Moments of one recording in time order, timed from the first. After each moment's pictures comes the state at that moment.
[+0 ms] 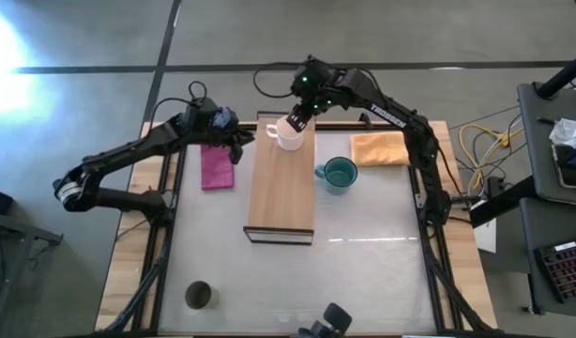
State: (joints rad) left arm 0.66 1.13 0.93 -0.29 0.28 0.03; right arm -0.49 2.09 2.36 -1.17 0.07 0.10
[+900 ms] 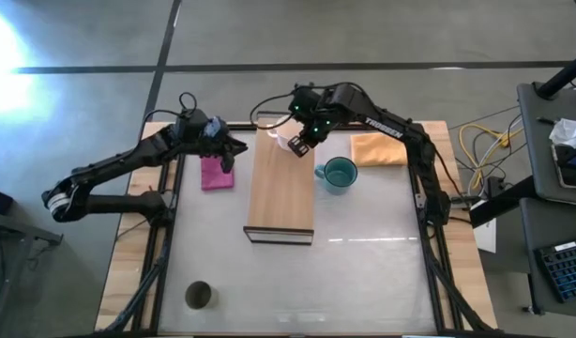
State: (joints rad) left arm 0.64 0.99 0.80 -0.29 0.28 -0.07; right arm -0.36 2.09 2.34 -1.46 0.00 0.40
